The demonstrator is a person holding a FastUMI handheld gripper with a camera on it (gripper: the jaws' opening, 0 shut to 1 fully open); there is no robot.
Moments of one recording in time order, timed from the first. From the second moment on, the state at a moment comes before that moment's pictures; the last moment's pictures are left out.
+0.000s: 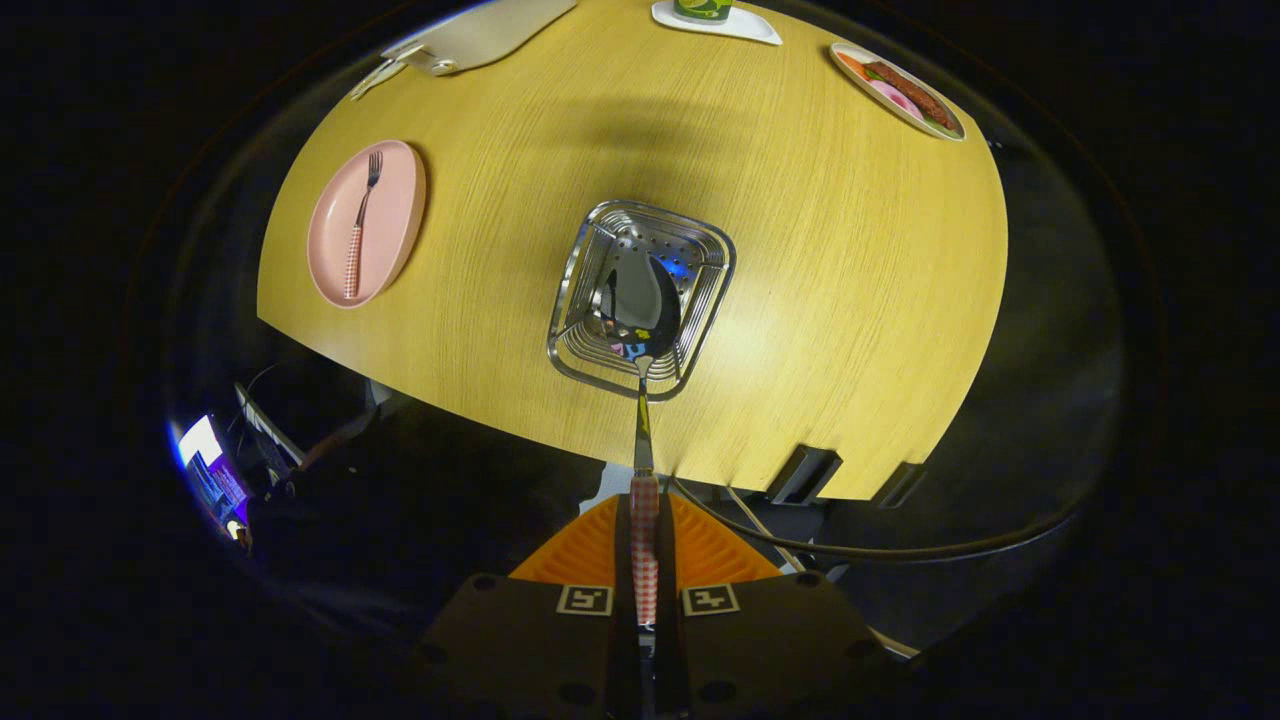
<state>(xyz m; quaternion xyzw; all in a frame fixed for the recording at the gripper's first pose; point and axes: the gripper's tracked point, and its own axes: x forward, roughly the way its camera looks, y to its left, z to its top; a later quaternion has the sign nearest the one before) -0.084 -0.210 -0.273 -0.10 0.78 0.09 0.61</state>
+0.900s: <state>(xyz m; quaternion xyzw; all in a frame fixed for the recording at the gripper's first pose) -0.046 -0.206 -0.302 -0.11 0.81 0.08 0.57</state>
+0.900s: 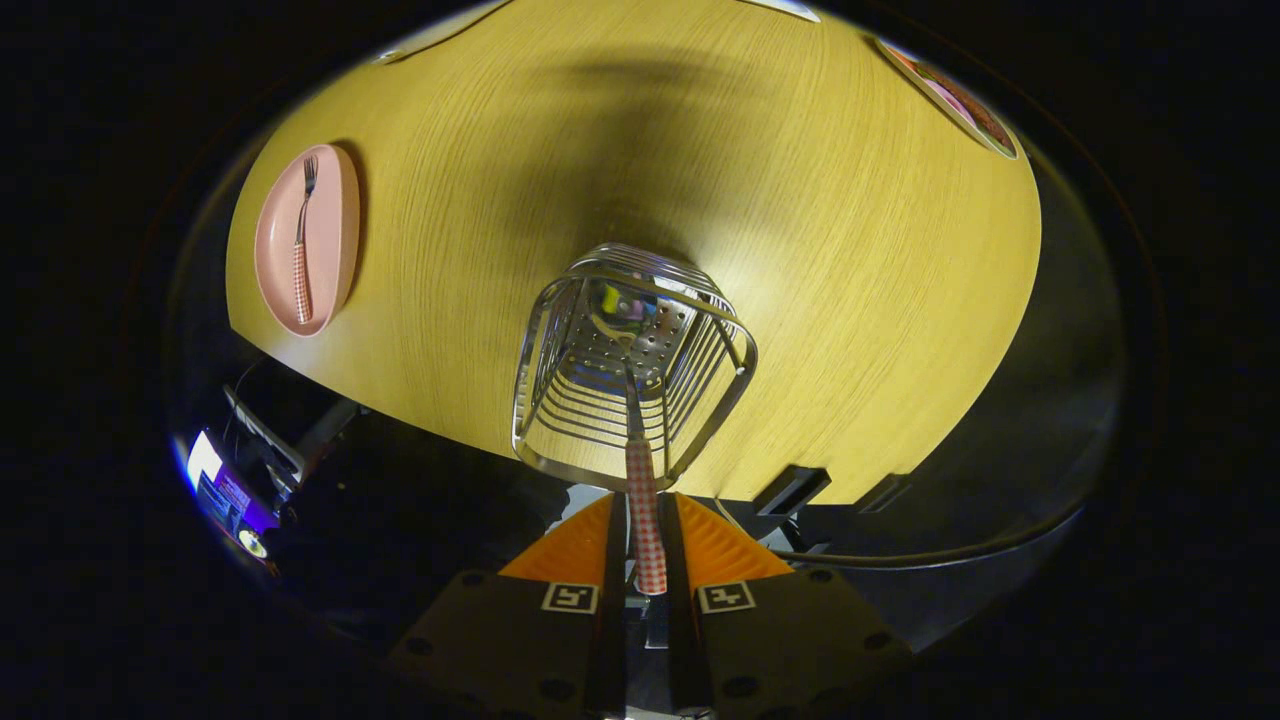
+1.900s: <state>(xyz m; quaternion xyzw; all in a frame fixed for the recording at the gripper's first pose) -0.033 0.024 -0.201 0.07 0.59 0.21 0.78</state>
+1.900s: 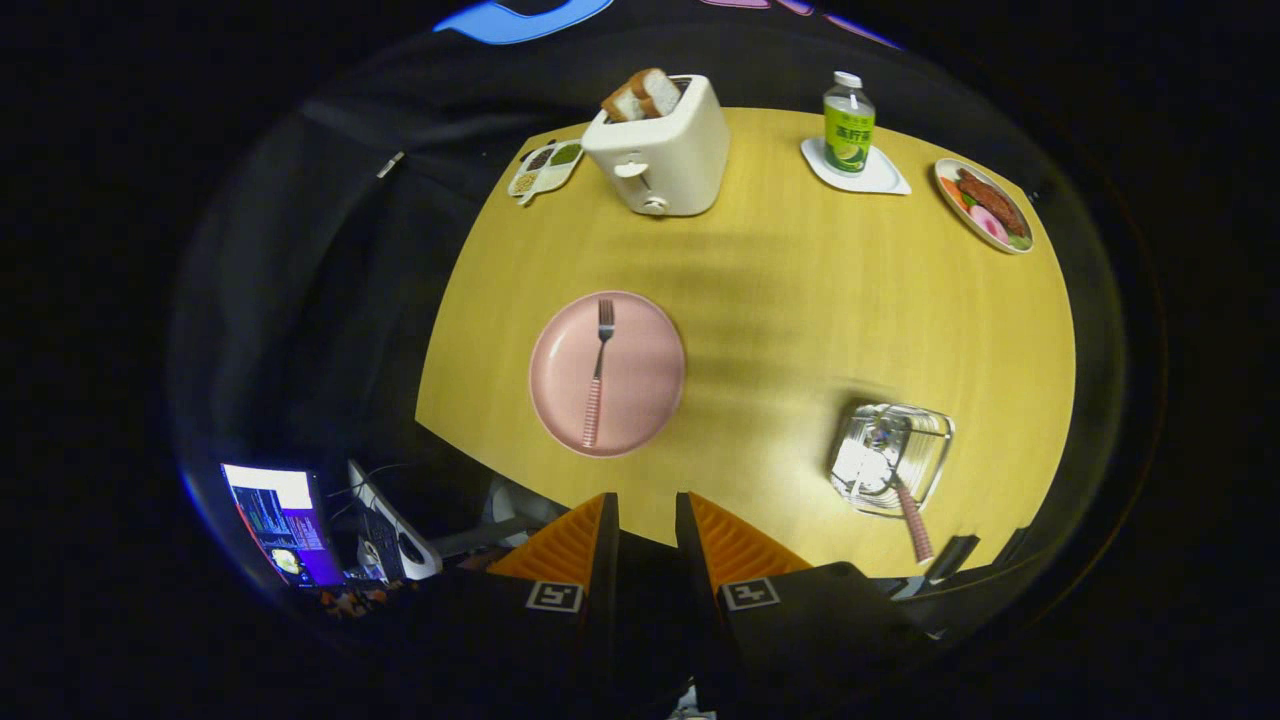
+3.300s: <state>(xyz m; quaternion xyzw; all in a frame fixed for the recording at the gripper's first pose) 0.012 0.146 -0.392 -0.01 0.63 0.10 0.77</state>
